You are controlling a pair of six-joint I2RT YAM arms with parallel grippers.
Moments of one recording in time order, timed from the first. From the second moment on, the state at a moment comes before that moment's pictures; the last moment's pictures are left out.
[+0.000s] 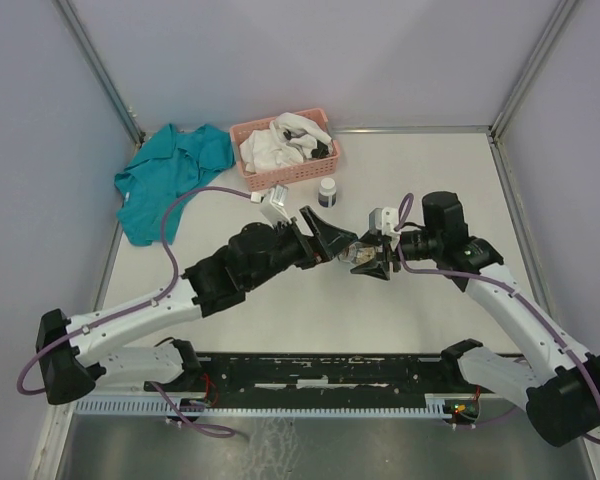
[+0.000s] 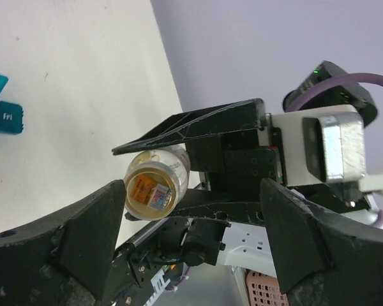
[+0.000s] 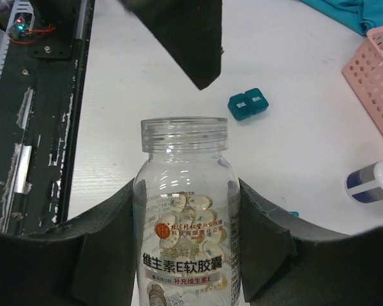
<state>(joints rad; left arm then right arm) -1.02 1.09 0.91 0.04 -0.17 -1.04 0.39 1.05 0.84 -0.38 -1.01 -0.62</state>
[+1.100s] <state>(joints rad) -1.05 1.21 0.95 -0.05 -0.18 -1.16 0.39 1.03 0.84 -0.37 -0.97 -0.66</state>
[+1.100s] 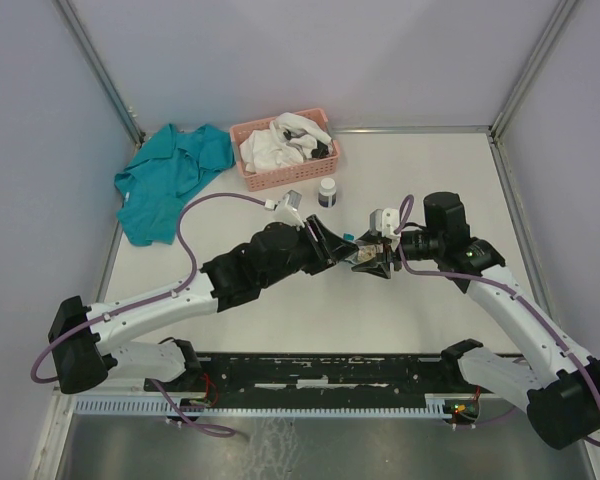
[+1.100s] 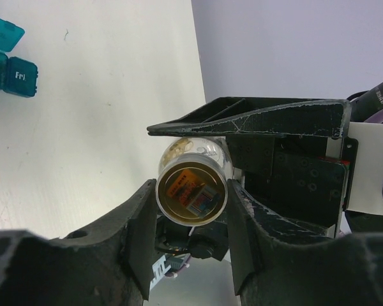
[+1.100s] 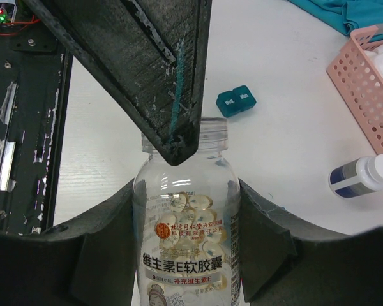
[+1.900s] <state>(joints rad) -1.02 1.16 0.84 0.20 0.03 -0.50 0.39 1.05 0.84 -0.34 -1.04 -0.55</state>
